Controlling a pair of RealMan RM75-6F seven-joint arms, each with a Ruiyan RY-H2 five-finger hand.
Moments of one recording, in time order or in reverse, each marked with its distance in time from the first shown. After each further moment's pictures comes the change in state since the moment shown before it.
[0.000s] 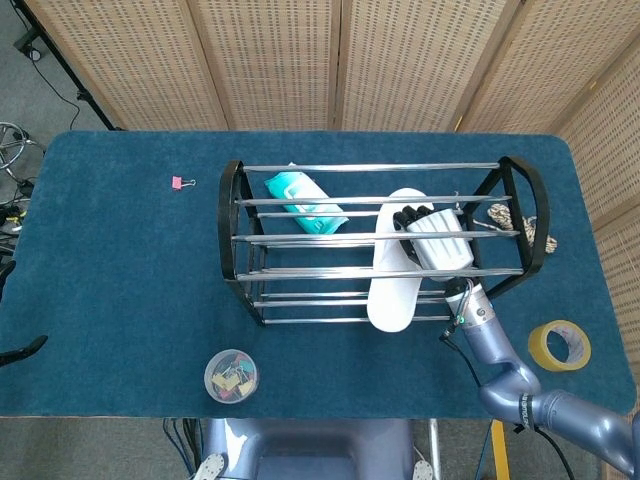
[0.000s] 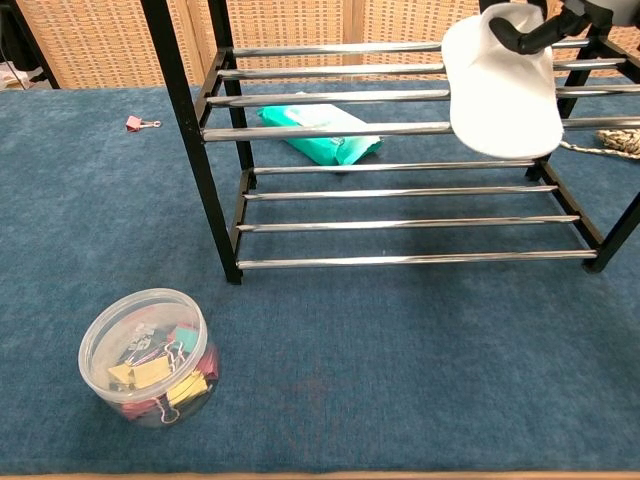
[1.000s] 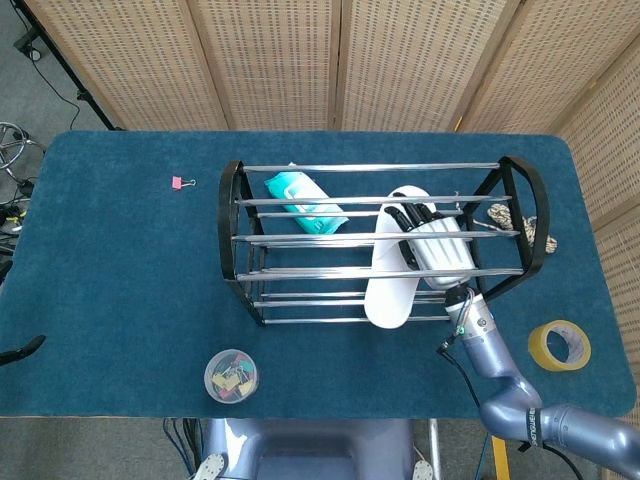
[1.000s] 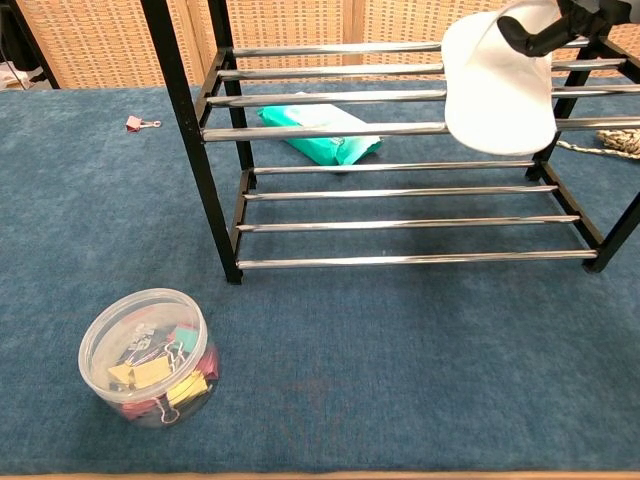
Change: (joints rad) left arm 0.004 0.007 0.000 -0.001 0.004 0.008 -0.012; right arm -0.033 0.081 -0.013 -0.232 0.103 -0.015 -0.115
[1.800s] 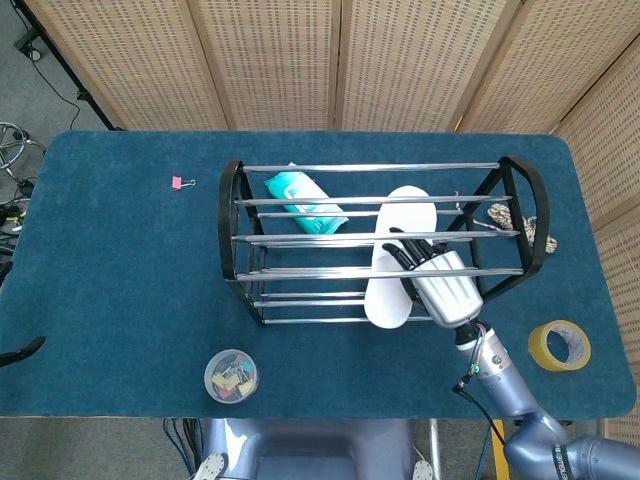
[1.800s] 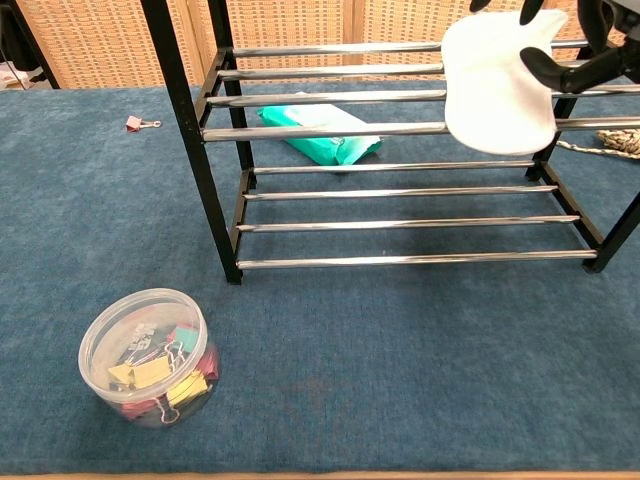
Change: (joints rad) left arm 0.002 0.002 0.003 -0.004 0.006 0.004 0.004; right arm -0.087 0.091 -0.123 -0.137 -0.165 0.081 0.015
